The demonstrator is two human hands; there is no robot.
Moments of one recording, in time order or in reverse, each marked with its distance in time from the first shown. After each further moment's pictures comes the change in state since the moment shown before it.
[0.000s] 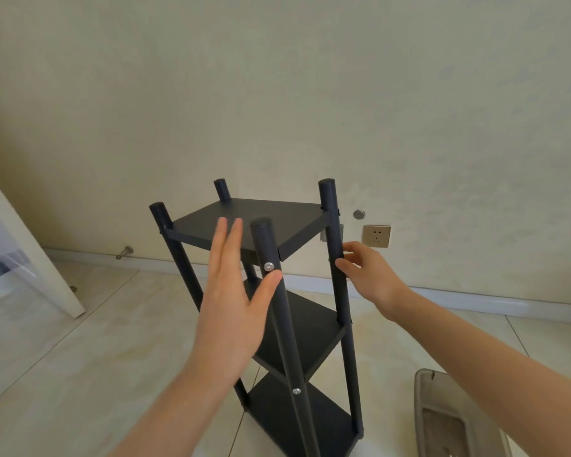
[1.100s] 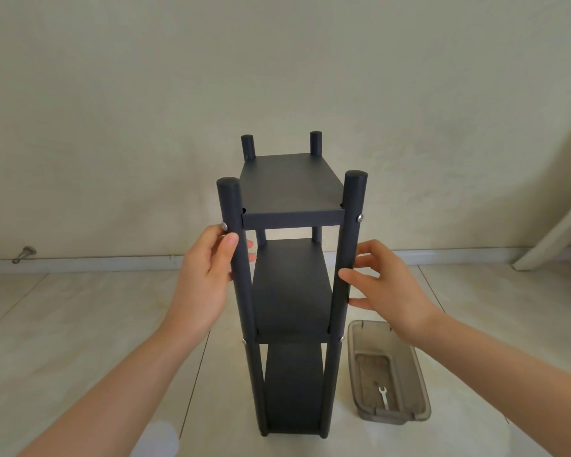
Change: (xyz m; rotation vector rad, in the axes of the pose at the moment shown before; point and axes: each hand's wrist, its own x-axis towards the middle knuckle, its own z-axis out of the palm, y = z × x) left_hand 0.013 -0.015 0.069 -0.439 -0.206 0.043; right_hand -0.107 0.050 -0.074 0.185 0.188 0.062
